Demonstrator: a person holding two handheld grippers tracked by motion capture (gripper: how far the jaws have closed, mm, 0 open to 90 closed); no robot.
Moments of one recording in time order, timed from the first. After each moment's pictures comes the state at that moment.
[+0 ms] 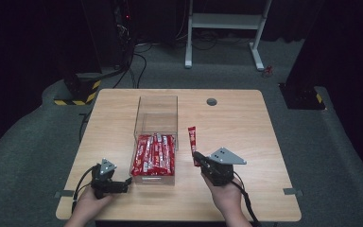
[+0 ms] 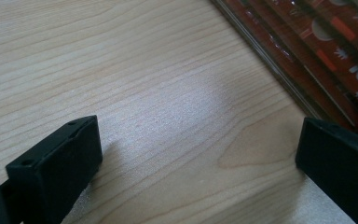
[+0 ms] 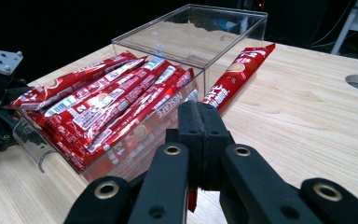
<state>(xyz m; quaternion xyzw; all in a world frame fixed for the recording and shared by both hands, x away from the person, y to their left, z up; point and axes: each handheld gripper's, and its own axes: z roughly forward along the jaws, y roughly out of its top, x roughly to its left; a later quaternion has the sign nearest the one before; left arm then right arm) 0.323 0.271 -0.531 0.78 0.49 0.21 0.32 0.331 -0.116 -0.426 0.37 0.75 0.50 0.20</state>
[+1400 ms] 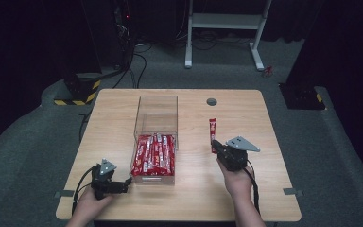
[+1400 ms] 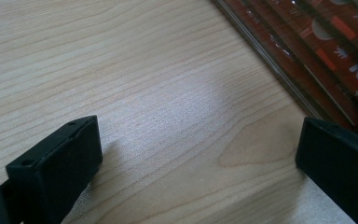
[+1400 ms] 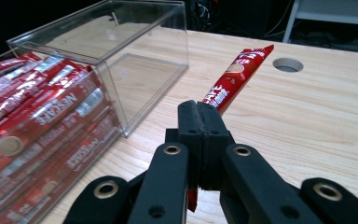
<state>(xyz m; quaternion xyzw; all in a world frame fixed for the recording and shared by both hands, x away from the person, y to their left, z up) 0.323 0.271 -0.531 0.78 0.50 0.21 0.33 0.381 -0.160 -0.446 0.43 0.73 0.48 0.23</state>
